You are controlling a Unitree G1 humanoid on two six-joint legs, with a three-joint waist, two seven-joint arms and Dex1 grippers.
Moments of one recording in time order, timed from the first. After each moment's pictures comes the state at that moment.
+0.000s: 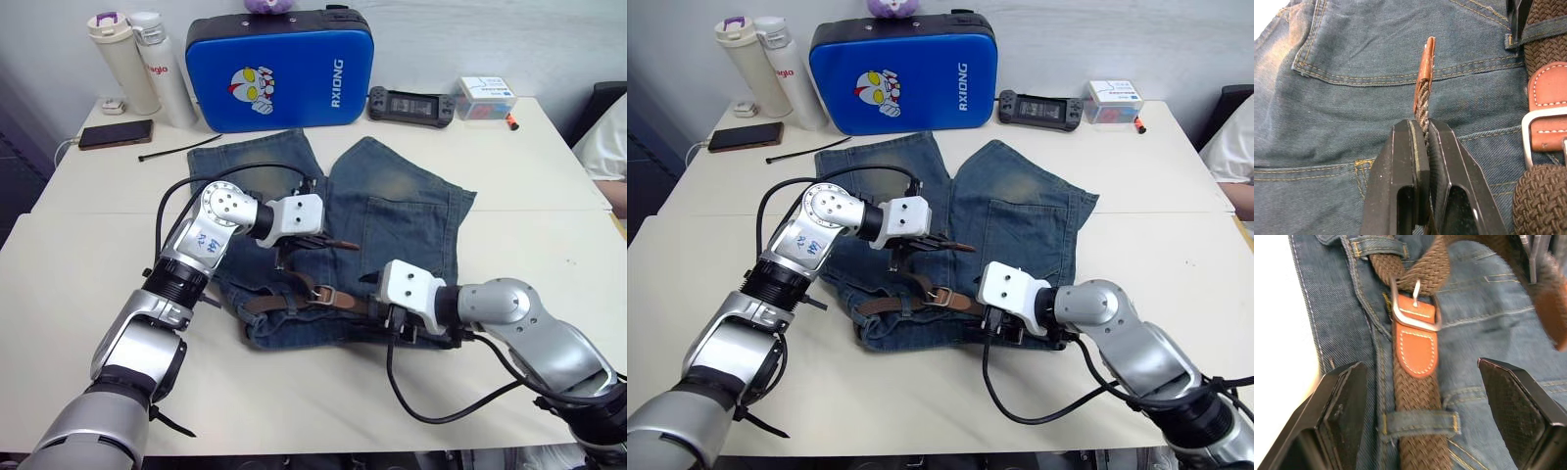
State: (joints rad) left arm -0.97 0.46 -0.35 0.44 0.08 -0.02 -1.13; right arm -0.33 -0.79 0.30 -0.59 0.20 0.68 0.82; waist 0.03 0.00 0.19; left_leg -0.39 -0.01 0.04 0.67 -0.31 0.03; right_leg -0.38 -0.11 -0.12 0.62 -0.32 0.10
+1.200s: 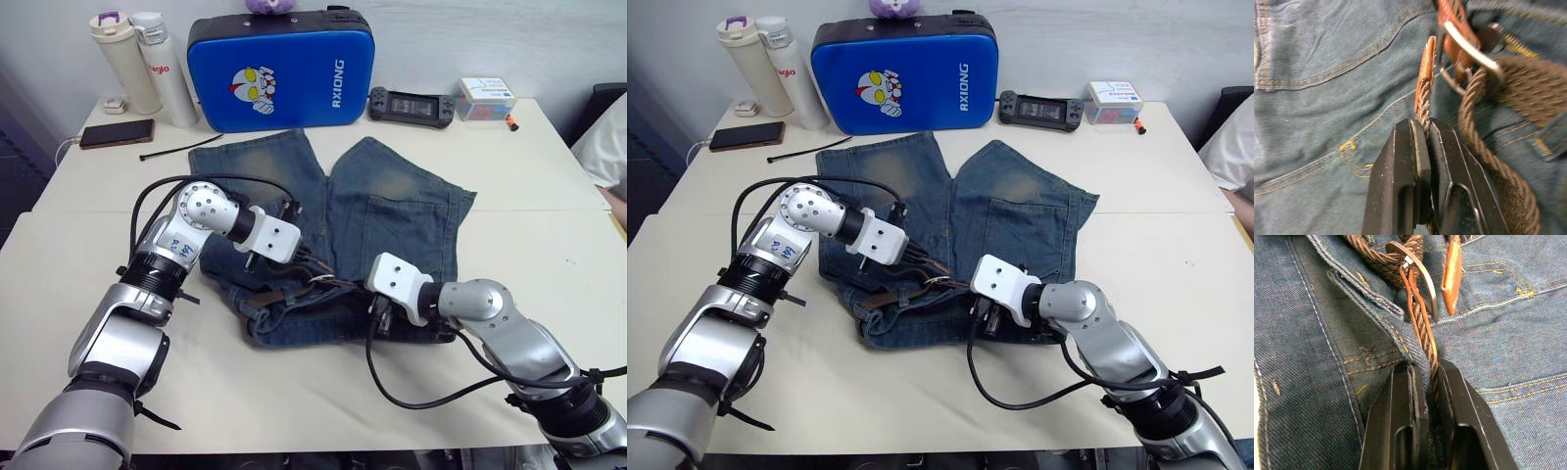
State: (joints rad) left arm -0.99 0.56 -0.37 0.57 0.09 -0.43 -1.31; right arm -0.37 -0.67 0.32 -0.48 0.10 0.67 0.76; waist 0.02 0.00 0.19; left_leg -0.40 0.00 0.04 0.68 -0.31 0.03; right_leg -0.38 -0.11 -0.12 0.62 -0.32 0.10
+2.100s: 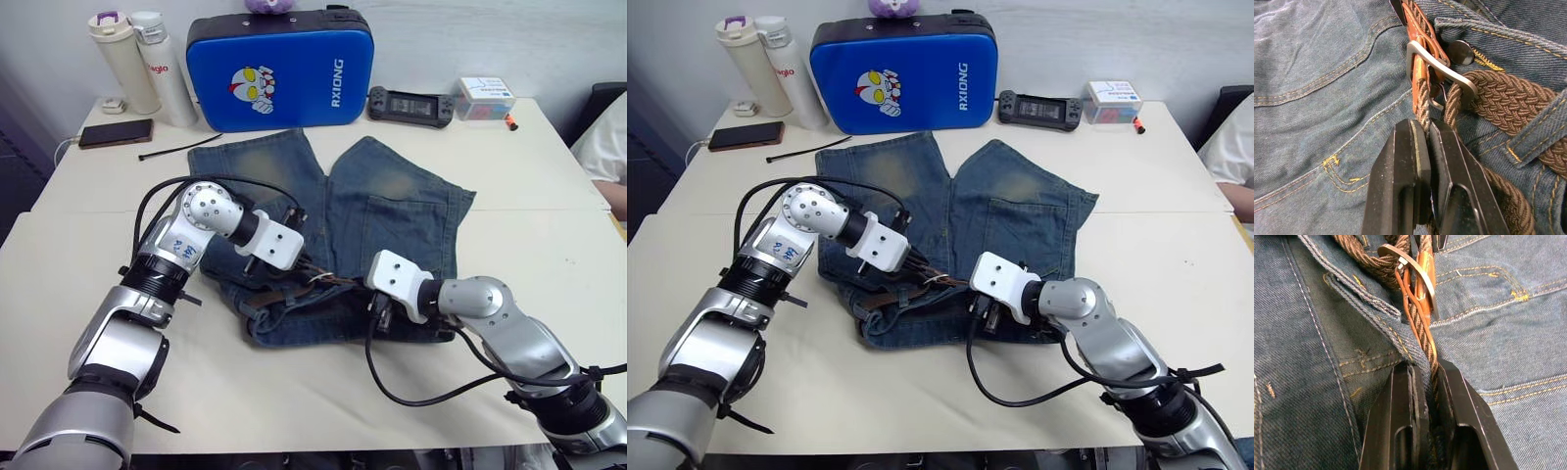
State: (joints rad) left arm -0.97 0.55 -0.37 0.51 0.12 -0.41 -1.33; right arm -0.38 -0.67 0.32 -0.48 0.10 0.68 0.76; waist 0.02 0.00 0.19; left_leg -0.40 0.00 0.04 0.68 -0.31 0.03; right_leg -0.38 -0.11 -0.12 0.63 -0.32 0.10
